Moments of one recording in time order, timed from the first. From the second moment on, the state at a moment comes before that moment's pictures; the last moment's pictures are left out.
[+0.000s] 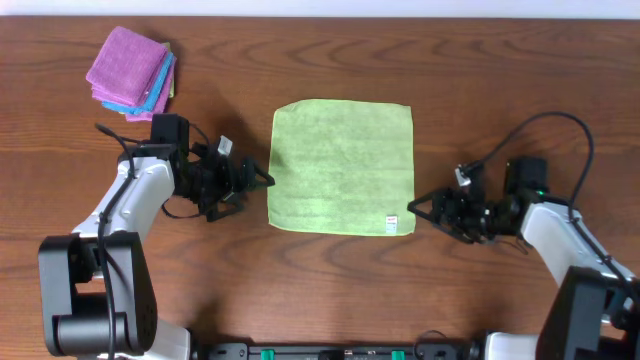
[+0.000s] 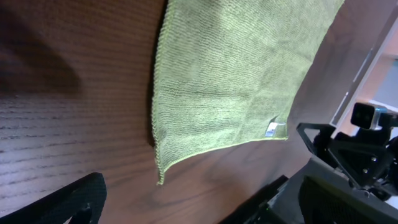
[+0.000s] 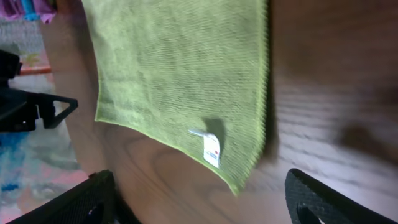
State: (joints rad) left arm 0.03 1.69 0.98 -0.78 0.79 -0.31; right arm -0.17 1.53 0.71 -0.59 -0.82 0.14
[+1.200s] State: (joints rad) left arm -0.06 1.86 0.90 -0.68 0.90 -0.38; right arm -0.15 1.72 0.71 -0.58 -0.85 0.19
